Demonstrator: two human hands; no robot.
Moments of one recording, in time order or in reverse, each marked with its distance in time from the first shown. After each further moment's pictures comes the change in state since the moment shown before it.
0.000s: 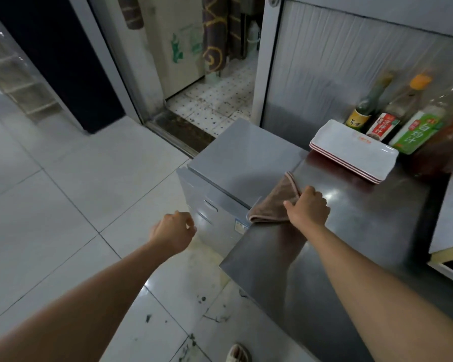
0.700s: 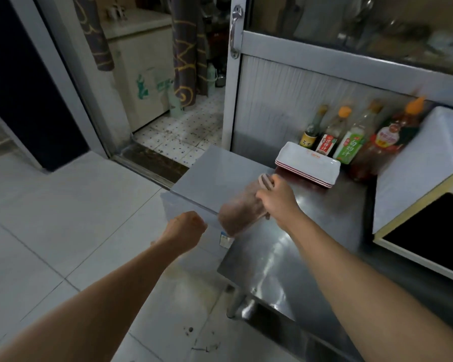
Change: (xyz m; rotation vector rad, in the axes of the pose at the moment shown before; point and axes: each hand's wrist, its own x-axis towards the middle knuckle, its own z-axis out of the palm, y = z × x) left_hand -0.035 0.034 -0.053 -0.420 -0.088 0.207; right_hand -0.087 -0.064 -0.093 0.752 -0.059 -0.090
